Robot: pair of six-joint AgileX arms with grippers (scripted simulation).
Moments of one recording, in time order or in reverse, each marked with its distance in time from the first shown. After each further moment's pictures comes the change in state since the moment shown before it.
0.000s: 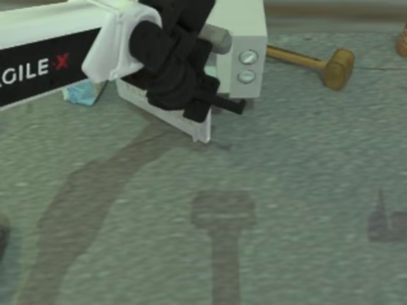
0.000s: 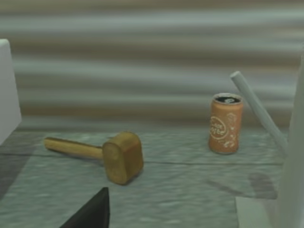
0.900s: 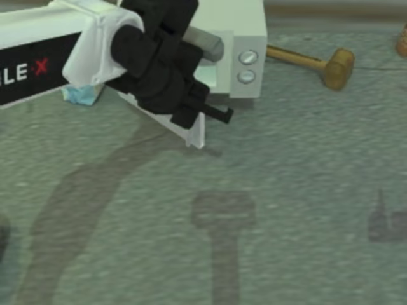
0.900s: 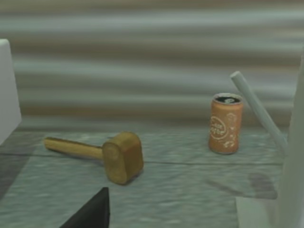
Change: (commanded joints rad) left arm 0.029 -0.053 -0.073 0.017 0.059 0.099; right arm 0.000 0.000 0.000 0.000 0.000 0.000
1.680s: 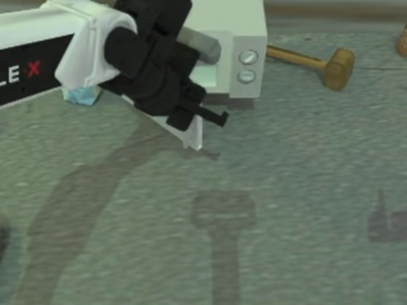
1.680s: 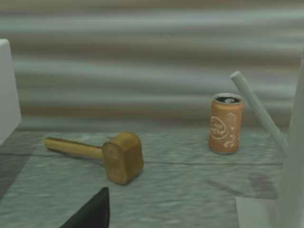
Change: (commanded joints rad) left arm 0.011 -0.018 -0.021 0.007 0.018 0.033; right arm 0.000 0.000 0.000 0.000 0.000 0.000
